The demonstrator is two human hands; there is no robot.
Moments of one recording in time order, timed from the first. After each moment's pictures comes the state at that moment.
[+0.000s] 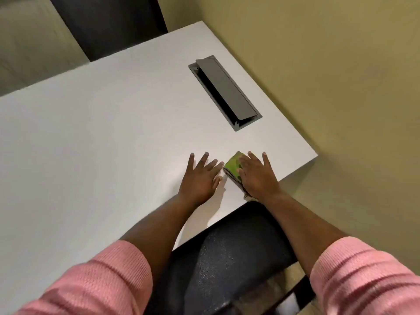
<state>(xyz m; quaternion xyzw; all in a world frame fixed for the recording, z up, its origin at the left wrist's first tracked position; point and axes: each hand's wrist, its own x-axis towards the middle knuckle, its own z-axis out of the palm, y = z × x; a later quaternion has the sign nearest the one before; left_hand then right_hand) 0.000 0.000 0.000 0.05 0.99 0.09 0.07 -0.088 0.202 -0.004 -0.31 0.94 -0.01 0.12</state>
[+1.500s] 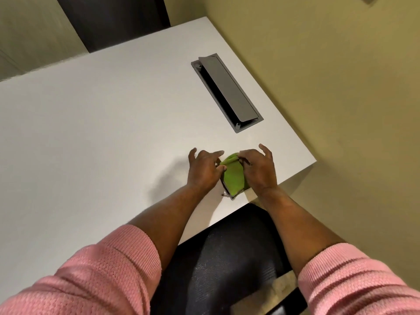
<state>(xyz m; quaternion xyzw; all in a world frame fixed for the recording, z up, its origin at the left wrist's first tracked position) -0.037 0.009 0.014 -0.14 0.93 0.35 0.01 -0.102 0.183 0.018 -0.25 0.92 -0.30 -0.05</state>
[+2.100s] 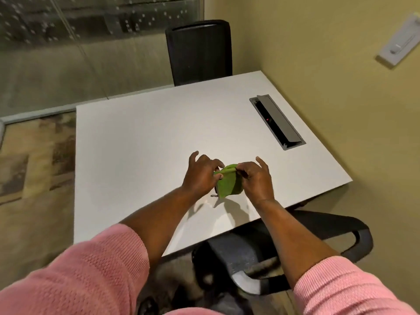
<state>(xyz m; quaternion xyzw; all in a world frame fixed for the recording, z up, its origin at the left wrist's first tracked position) 0.189 -0.157 0.124 -0.11 0.96 0.26 -0.09 0.107 0.026 0.116 -0.31 0.87 -0.38 -0.08</state>
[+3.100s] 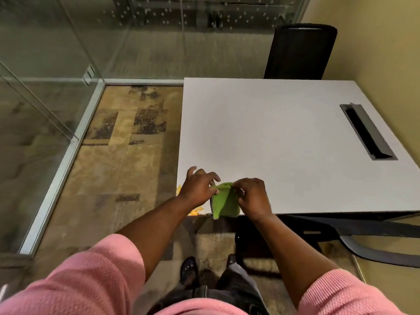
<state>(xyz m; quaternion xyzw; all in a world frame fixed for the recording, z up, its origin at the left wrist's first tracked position) 0.557 -0.302 0.093 -0.28 0.91 0.31 -0.06 0.419 -0.138 0.079 -0.47 0.84 -0.27 0.08</state>
